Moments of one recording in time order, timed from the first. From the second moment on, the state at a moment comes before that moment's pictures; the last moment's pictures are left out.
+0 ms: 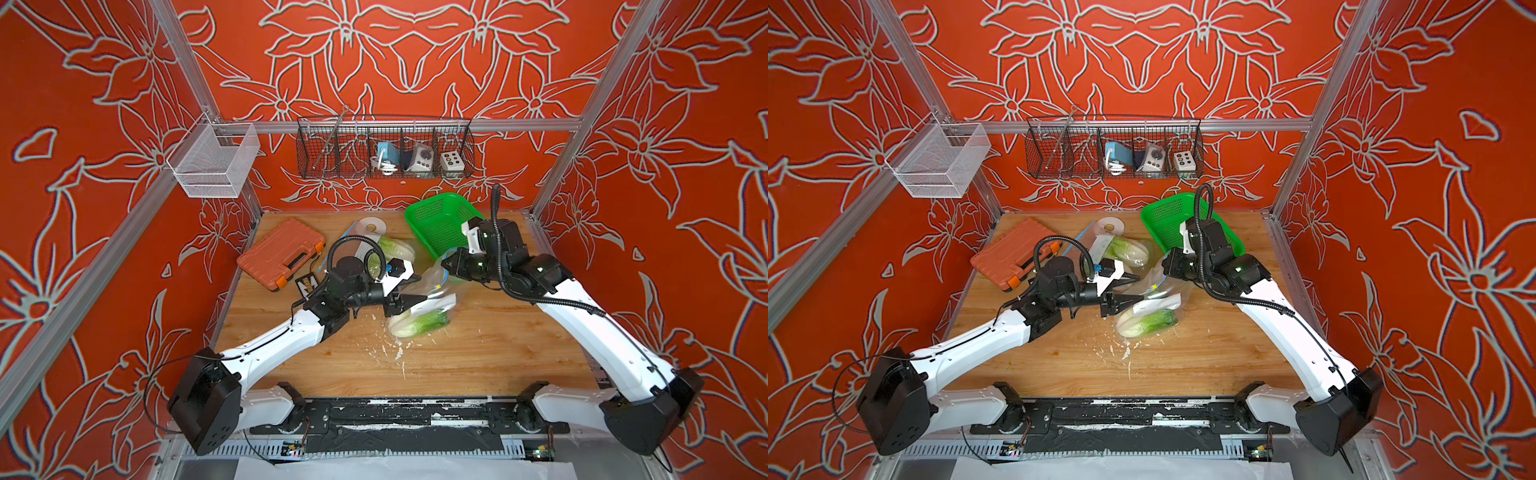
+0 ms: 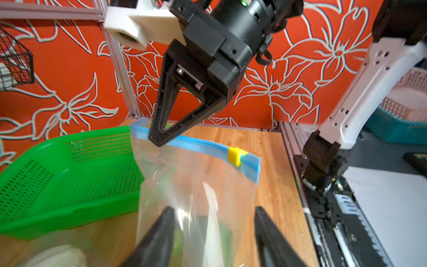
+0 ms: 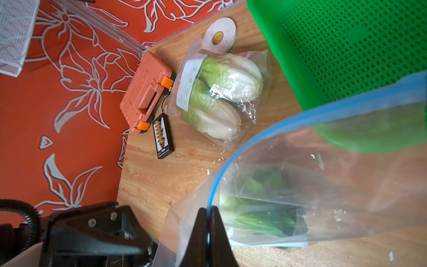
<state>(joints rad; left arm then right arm) -0.62 1.22 0.79 0.26 0.70 0.14 0.55 1.25 1.32 -0.75 -0.24 0.63</state>
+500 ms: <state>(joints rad) -0.37 0.93 0.73 0.11 0.63 0.03 0.61 1.57 1.82 -1.03 -0.48 0.26</state>
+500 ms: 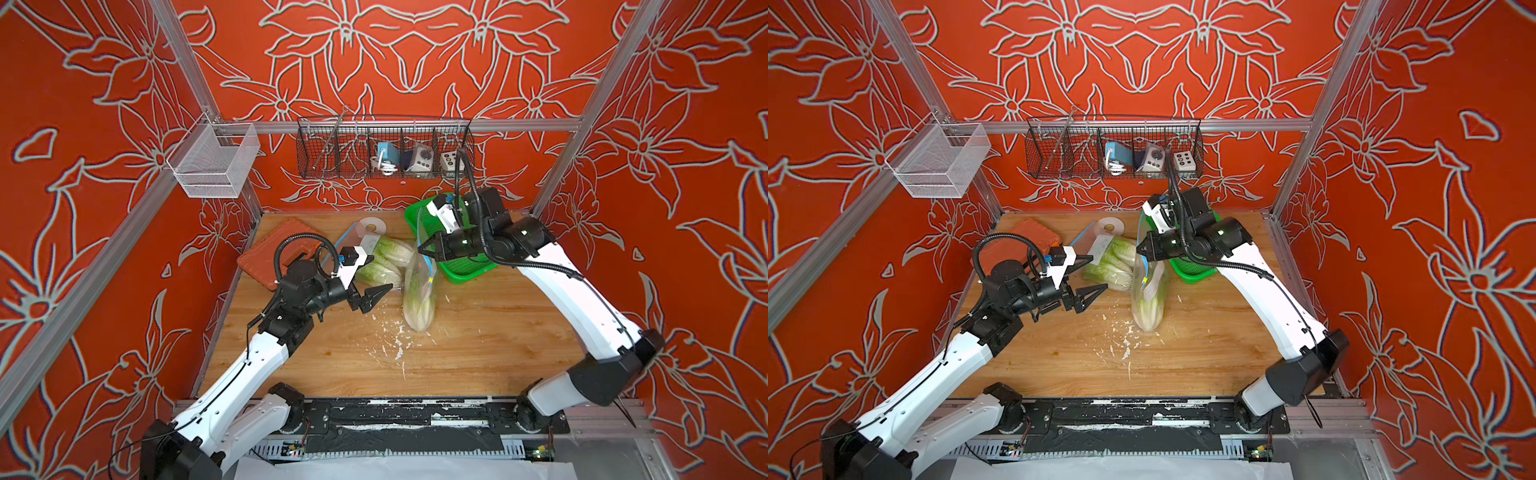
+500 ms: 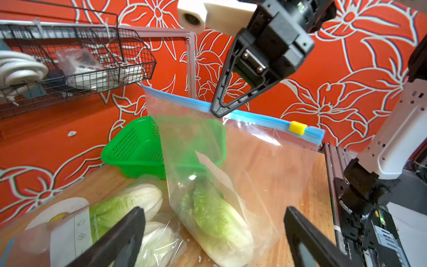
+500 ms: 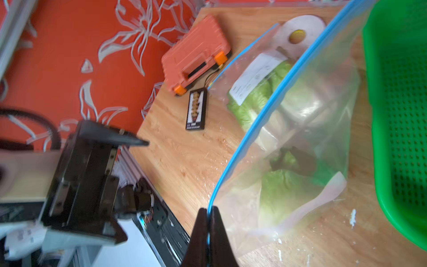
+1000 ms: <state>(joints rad) -0.33 1.00 0.89 0.12 0.66 0.09 0.64 1.66 2.14 -1.48 -0.47 -0.16</state>
